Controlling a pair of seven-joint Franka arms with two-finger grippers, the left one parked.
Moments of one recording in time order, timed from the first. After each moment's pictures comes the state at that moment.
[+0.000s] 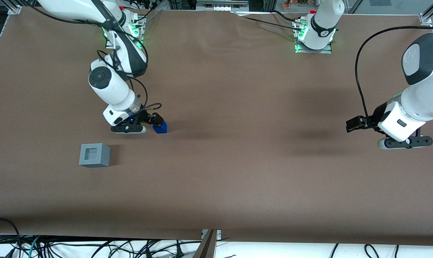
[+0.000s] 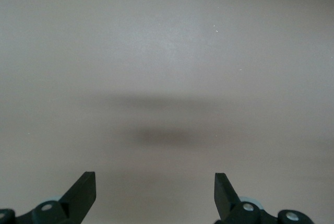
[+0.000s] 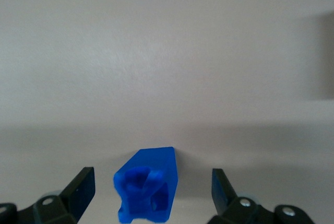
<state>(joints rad) -0.02 0.37 0.41 -2.14 -0.13 2.63 0.50</state>
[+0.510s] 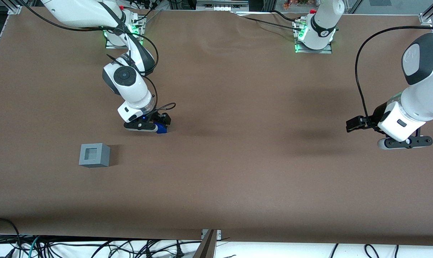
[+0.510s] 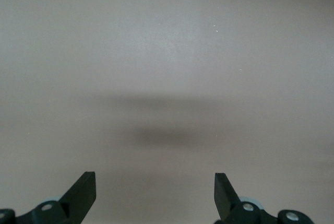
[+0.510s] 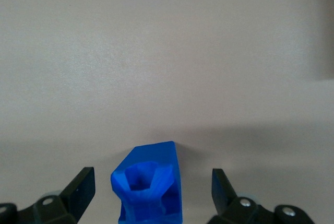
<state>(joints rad) 0.02 0.41 0.42 -2.14 -0.42 2.63 0.83</state>
